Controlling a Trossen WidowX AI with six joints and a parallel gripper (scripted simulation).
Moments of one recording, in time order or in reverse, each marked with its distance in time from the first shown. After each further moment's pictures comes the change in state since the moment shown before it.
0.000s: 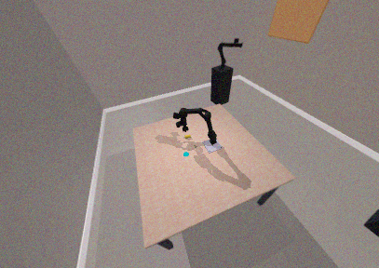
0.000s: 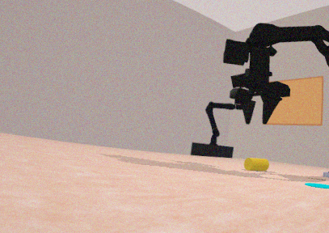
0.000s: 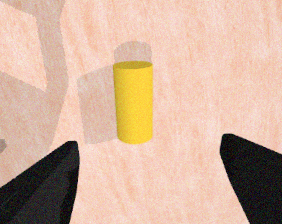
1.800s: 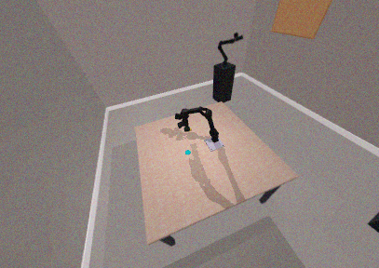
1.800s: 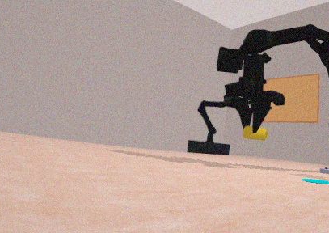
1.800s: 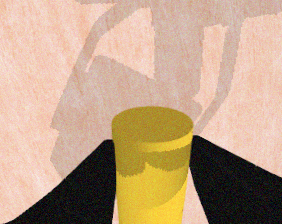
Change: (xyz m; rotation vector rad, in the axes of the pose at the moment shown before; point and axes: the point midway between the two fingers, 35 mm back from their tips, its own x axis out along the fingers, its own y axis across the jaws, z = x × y) arm 0.034 0.000 0.004 -0.008 0.011 0.011
